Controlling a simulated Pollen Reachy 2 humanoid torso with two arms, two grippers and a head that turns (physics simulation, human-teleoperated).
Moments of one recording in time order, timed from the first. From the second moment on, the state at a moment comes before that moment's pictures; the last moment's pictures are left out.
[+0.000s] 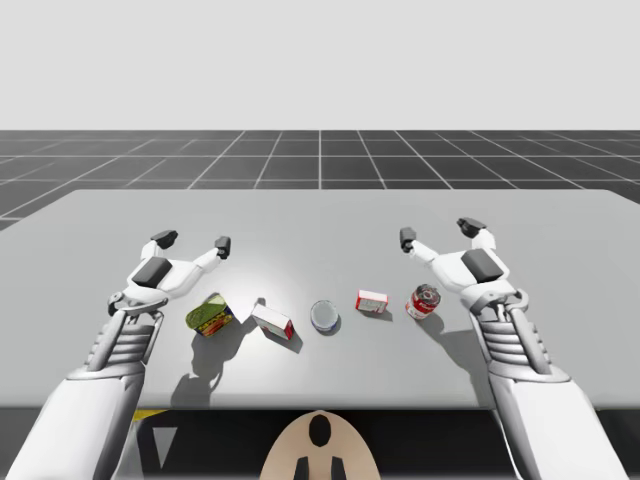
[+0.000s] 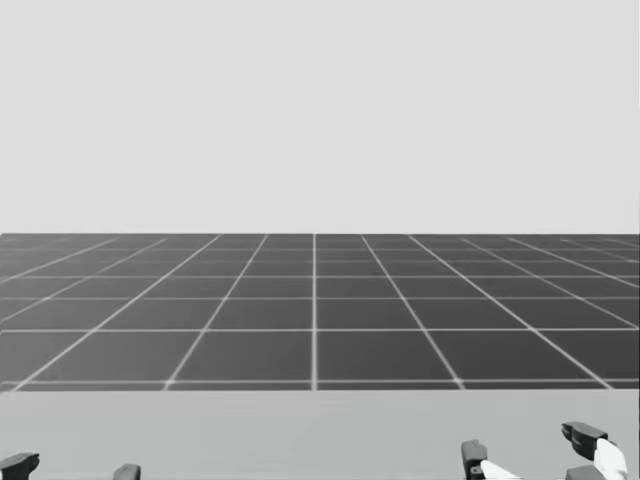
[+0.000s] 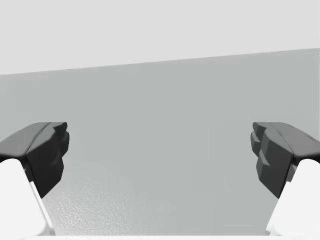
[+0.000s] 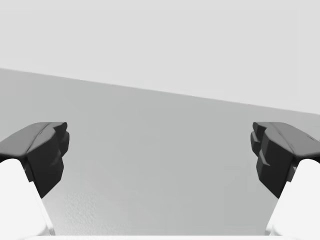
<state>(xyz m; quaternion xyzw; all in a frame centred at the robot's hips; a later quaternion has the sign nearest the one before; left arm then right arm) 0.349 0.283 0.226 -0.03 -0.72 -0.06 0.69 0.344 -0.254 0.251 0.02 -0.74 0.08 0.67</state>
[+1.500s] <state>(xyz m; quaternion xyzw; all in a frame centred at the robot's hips) 0.326 0.265 0.243 -0.04 -0.72 -0.07 0.69 0.343 -0.258 0.260 0.00 -0.74 0.05 0.67</state>
